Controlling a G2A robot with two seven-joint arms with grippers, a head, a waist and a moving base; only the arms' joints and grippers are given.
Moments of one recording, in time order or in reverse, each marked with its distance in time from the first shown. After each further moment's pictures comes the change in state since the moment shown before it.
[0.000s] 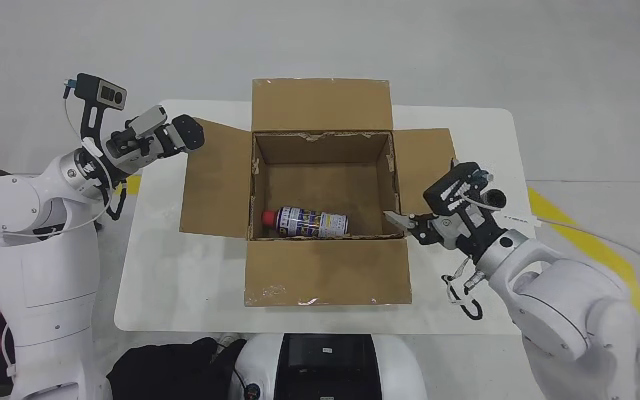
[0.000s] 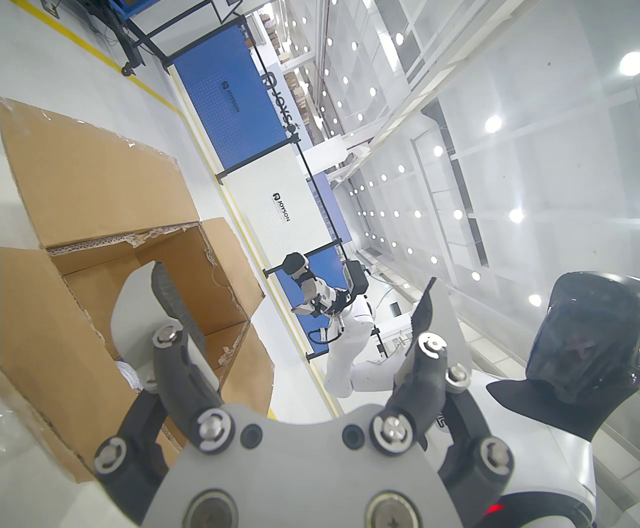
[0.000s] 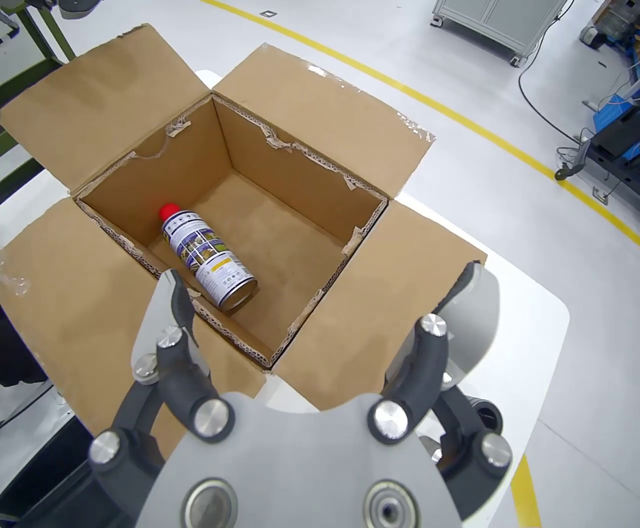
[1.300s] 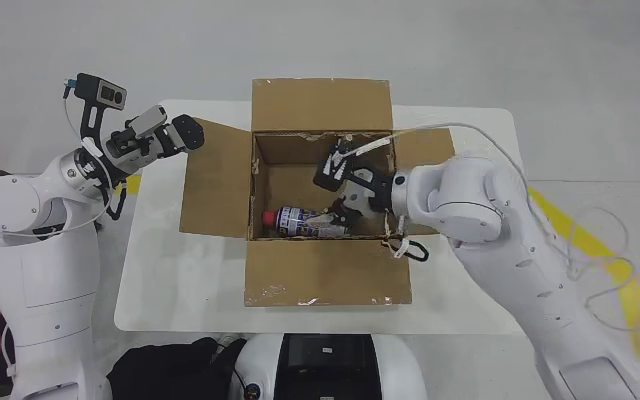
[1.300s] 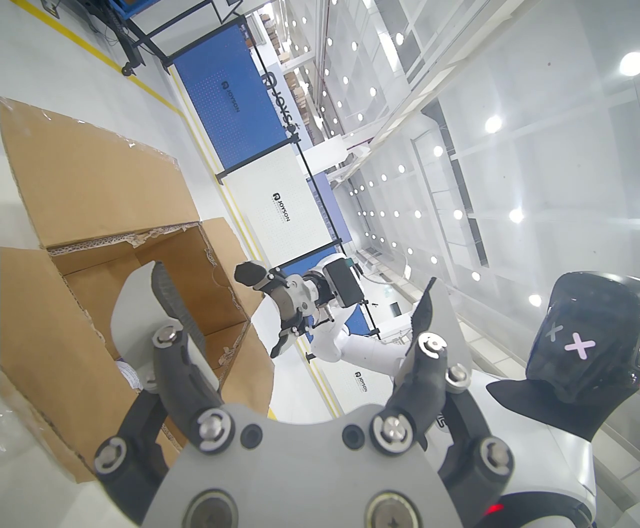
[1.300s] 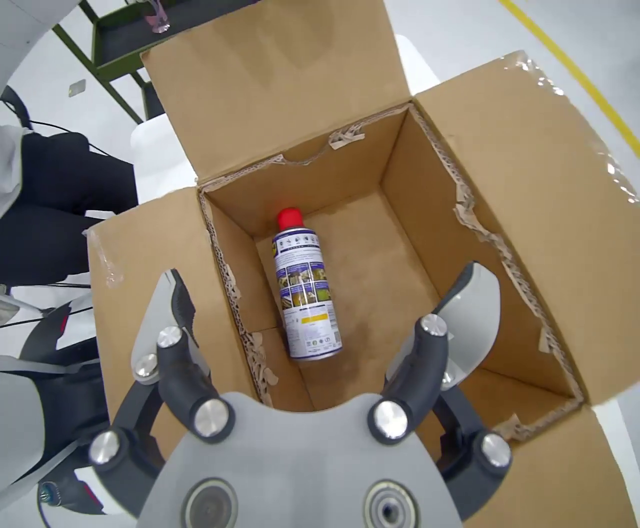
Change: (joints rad) left arm 0.000 0.000 0.000 0.000 0.000 0.000 0.000; right arm 0.670 -0.075 -0.523 0.562 0.413 -0.259 0.159
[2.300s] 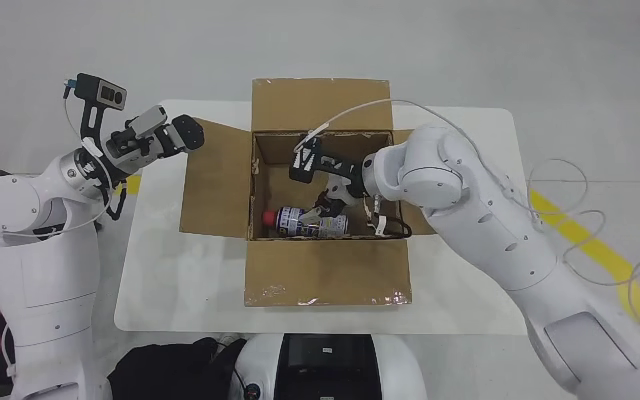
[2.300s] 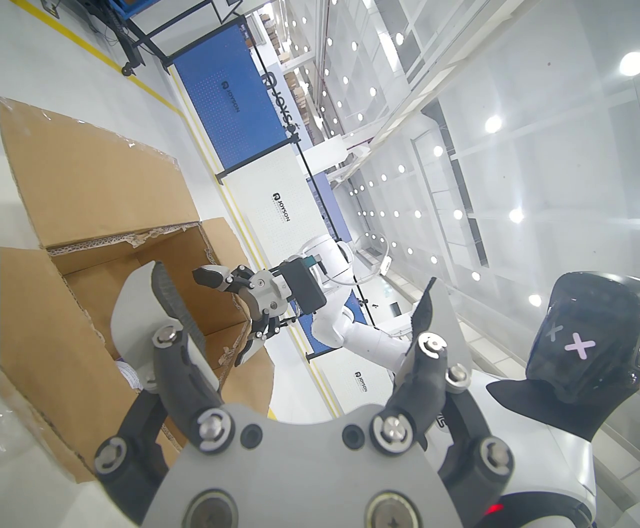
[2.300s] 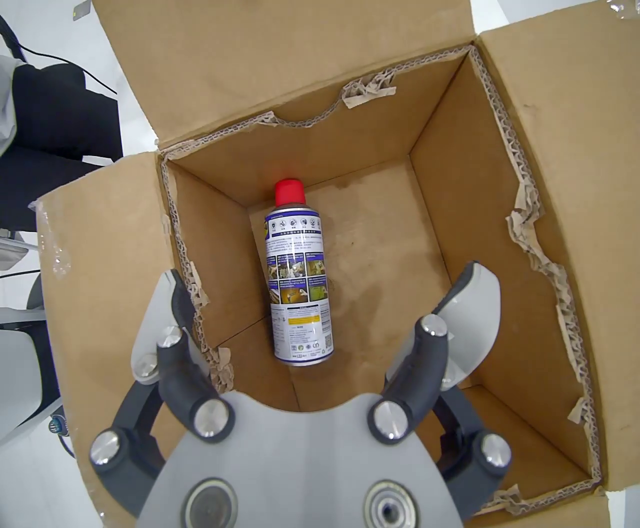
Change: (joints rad) left arm 0.000 0.000 0.000 0.000 0.000 0.000 0.000; right arm 0.200 -0.057 -0.181 0.240 0.052 -0.043 0.051
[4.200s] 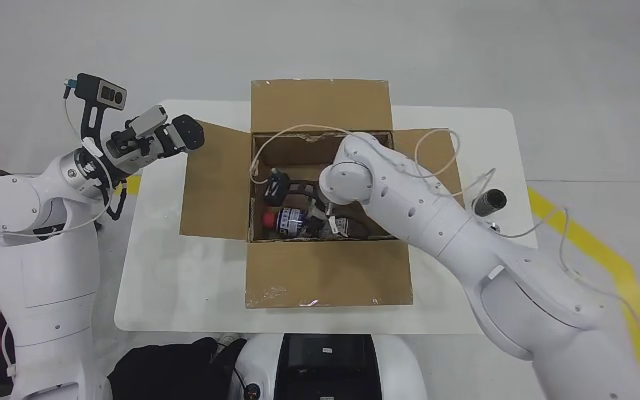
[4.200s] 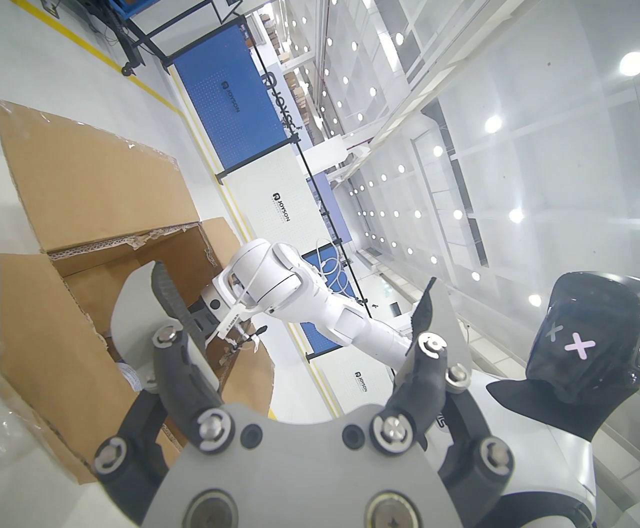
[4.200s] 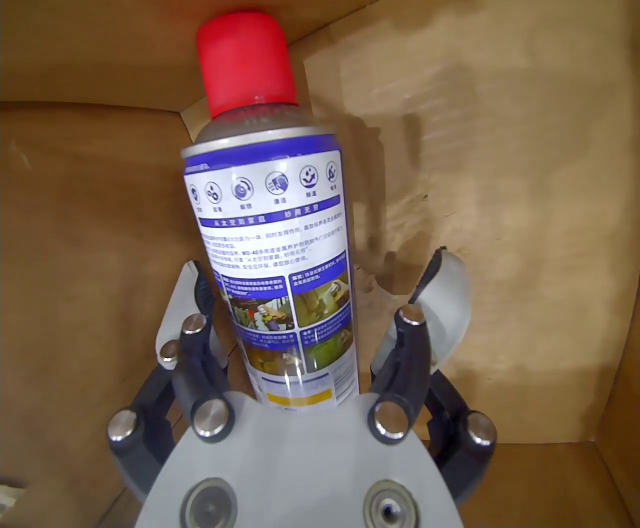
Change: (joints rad) left arm 0.000 0.000 0.000 0.000 0.000 0.000 0.000; right arm 0.239 -0.310 -0.414 0.656 0.100 -0.011 0.106
